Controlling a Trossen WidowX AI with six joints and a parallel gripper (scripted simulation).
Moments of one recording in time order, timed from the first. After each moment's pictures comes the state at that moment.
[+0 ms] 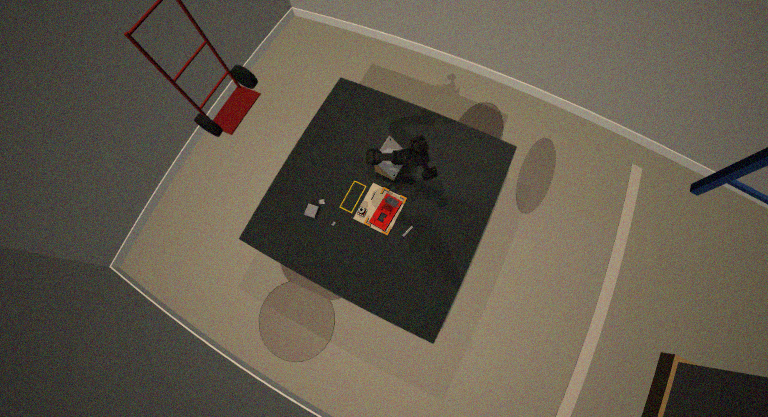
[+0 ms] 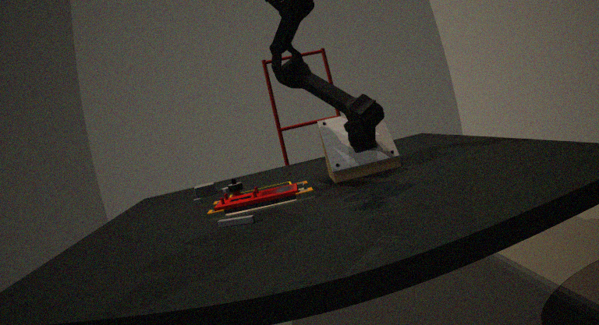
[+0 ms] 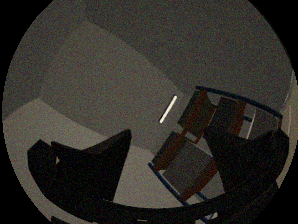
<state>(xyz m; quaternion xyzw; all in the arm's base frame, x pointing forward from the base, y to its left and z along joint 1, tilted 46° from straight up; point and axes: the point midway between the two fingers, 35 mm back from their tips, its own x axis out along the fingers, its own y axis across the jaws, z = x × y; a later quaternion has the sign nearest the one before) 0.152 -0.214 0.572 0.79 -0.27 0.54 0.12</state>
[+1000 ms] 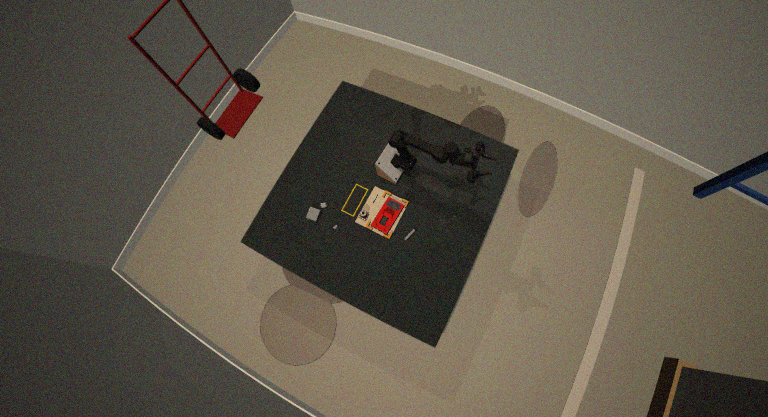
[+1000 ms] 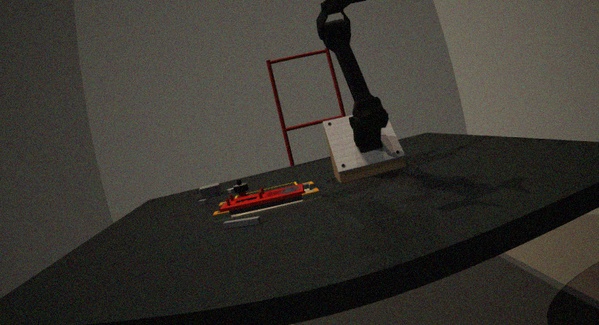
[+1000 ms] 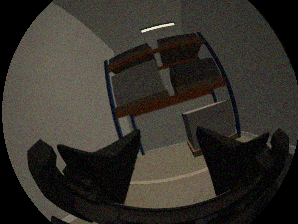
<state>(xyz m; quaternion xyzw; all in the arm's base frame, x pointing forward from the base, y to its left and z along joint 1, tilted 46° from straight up) -0.007 0.020 0.637 0.45 -0.32 0.65 0.52</state>
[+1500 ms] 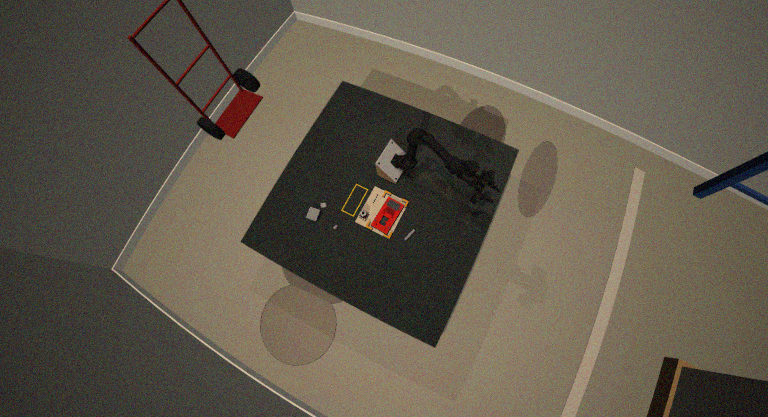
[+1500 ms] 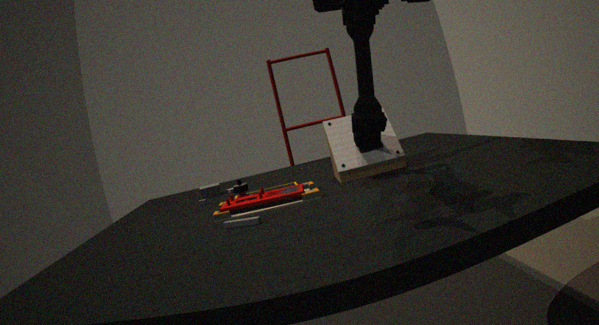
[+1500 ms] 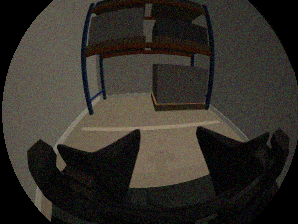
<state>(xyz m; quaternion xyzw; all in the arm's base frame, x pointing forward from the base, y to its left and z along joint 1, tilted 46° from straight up) 0.039 0.188 0.592 0.22 -0.25 0.62 0.72</state>
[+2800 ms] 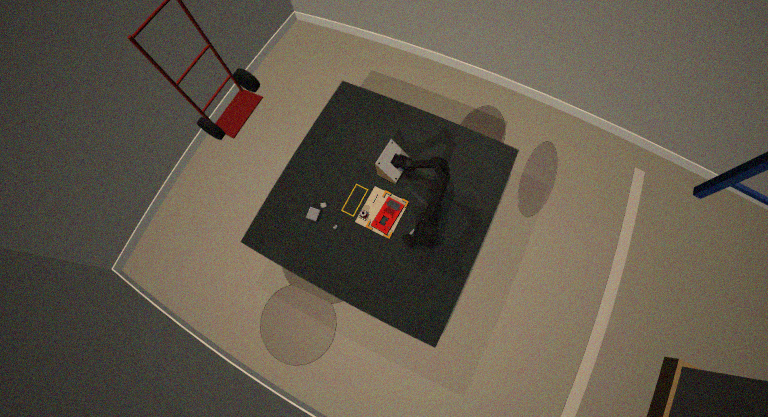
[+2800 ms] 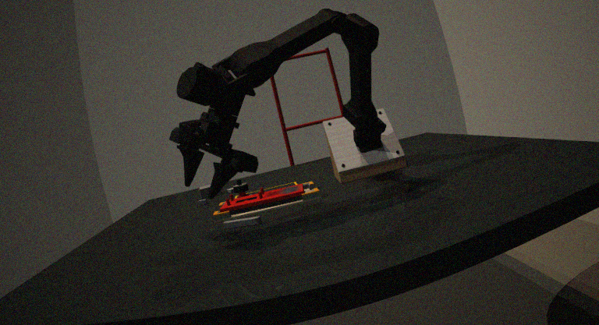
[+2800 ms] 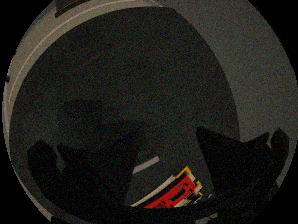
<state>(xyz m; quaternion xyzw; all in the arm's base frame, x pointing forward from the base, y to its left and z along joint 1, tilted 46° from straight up) 0.381 0.189 0.278 -0.10 0.27 0.37 0.88</state>
